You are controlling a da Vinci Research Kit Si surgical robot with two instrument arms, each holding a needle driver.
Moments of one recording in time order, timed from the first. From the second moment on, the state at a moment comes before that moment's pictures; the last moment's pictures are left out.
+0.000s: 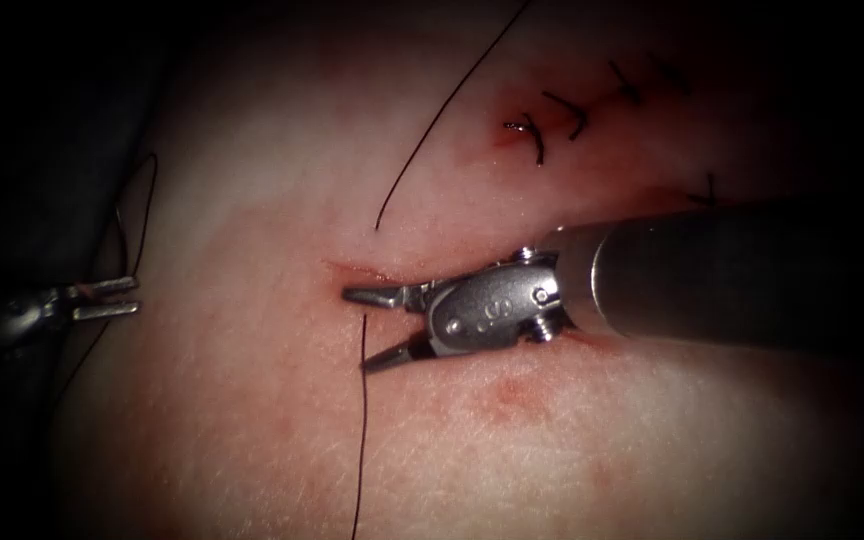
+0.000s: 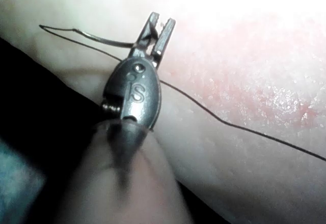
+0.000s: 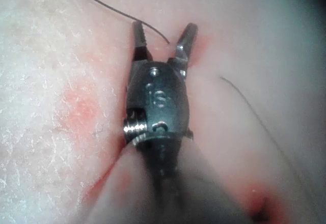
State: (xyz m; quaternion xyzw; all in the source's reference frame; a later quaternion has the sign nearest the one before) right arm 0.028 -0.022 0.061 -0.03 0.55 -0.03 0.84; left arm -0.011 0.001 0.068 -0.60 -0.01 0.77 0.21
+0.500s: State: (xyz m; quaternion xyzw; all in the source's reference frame) right arm 0.027 -0.026 0.059 -0.04 0.51 -0.05 0.86; left arm -0.011 0.001 0.068 -0.60 -0.02 0.77 0.21
